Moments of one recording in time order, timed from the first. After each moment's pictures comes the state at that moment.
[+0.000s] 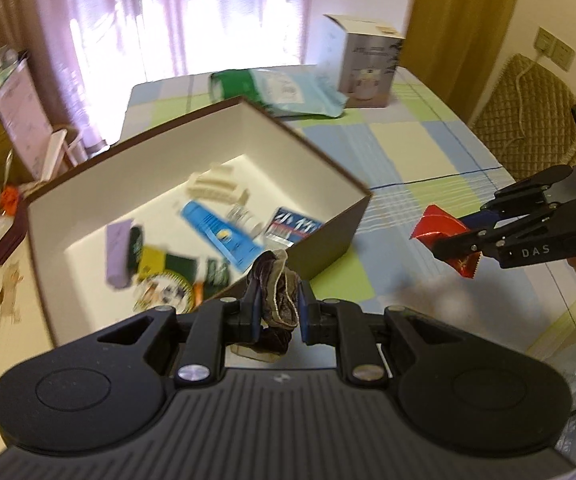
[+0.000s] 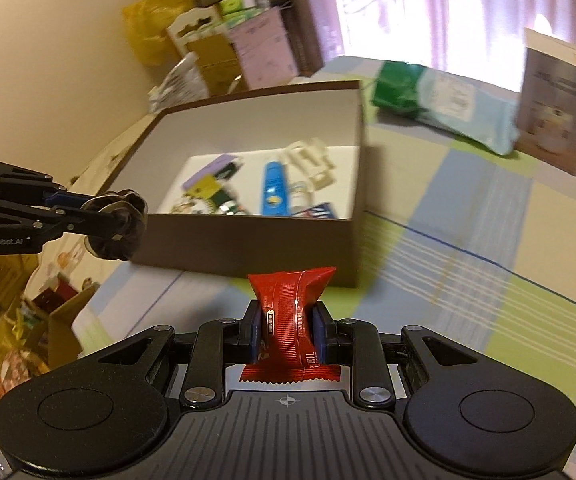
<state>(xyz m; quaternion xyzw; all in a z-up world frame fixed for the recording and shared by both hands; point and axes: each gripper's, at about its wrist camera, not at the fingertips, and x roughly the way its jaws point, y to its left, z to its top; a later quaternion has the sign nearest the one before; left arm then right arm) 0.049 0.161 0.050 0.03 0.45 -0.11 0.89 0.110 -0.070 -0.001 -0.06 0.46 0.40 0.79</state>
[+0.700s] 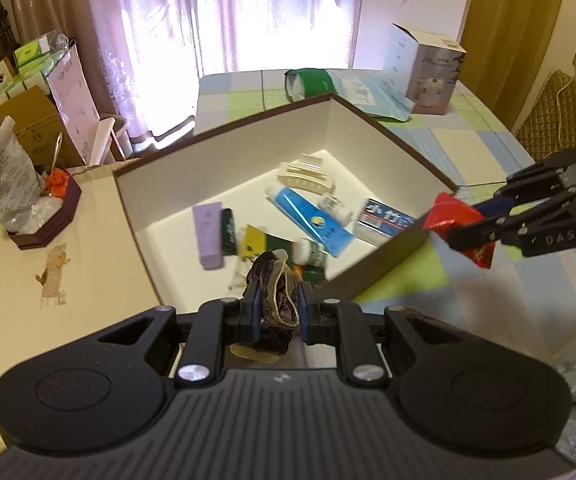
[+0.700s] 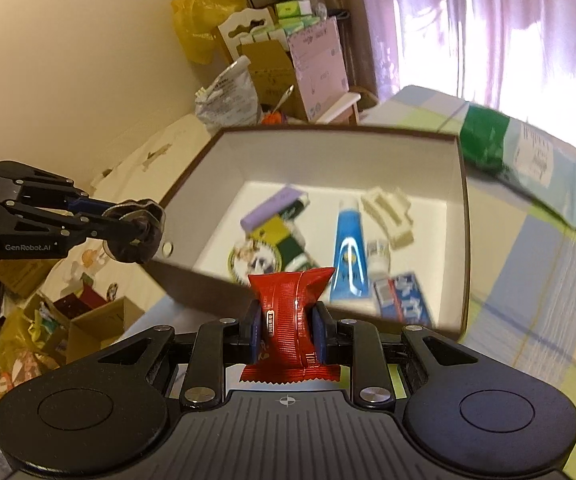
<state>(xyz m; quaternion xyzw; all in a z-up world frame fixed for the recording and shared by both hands) 0.050 0.250 0.057 0.04 0.44 -0.07 0.89 0.122 0.020 0.019 -0.08 0.43 0.45 0.78</state>
